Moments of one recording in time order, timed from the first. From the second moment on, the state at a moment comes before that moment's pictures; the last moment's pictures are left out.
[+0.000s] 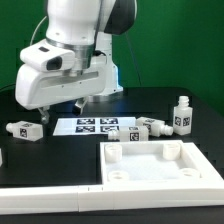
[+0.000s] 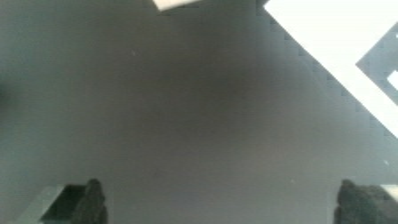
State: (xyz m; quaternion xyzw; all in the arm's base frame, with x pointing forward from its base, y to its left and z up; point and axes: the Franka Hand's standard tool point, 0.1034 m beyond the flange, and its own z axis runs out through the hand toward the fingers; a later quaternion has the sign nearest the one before) arm 0.439 -0.088 0.058 0.93 0.35 -0.11 0.05
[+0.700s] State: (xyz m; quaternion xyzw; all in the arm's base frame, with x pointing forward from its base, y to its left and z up) arm 0.402 -0.123 0.039 0.87 0.36 -0.31 0.09
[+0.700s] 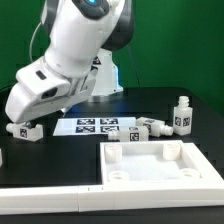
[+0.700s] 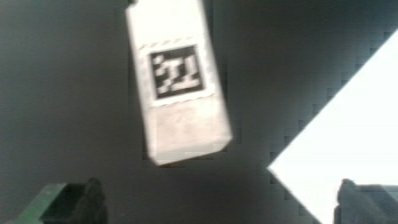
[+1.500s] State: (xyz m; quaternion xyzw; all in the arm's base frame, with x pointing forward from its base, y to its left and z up) arm 0.384 -0.158 0.028 0.88 0.34 -0.31 0.13
